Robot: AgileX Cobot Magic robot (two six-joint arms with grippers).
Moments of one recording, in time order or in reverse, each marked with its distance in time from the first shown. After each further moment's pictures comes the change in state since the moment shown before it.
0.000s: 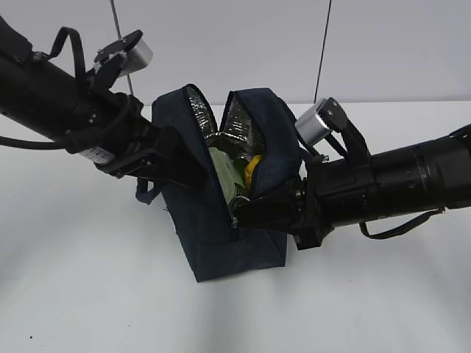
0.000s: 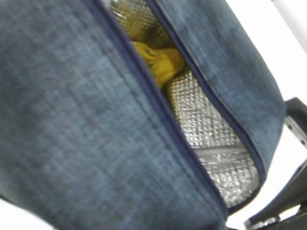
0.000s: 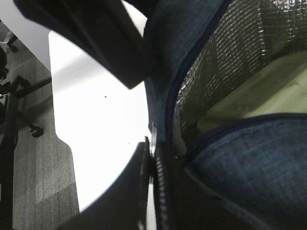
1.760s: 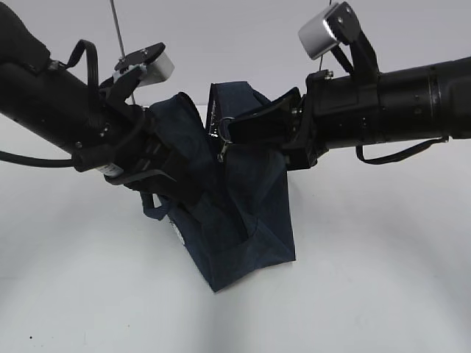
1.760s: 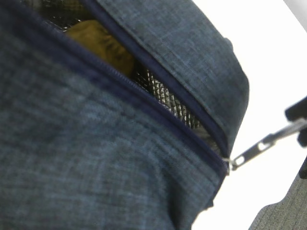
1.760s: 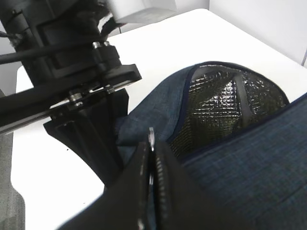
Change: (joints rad) left arm -0.052 0.003 -0.002 0.066 0.022 0.000; right arm 0.002 -0.103 -0.156 0.012 -0.087 0.002
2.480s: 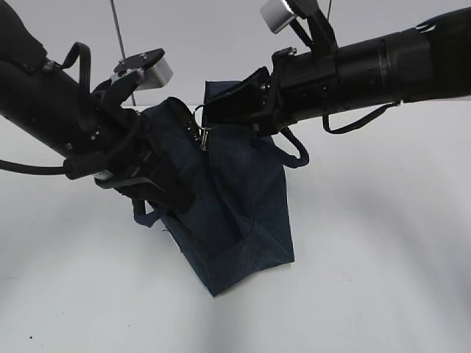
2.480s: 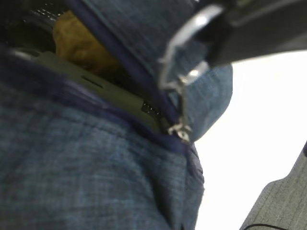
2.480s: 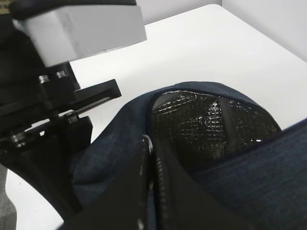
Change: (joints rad) left arm 0.001 -0.003 -0.009 0.069 0.065 -0.004; right arm 0.009 0.170 -0.250 -0.128 0.032 0.143
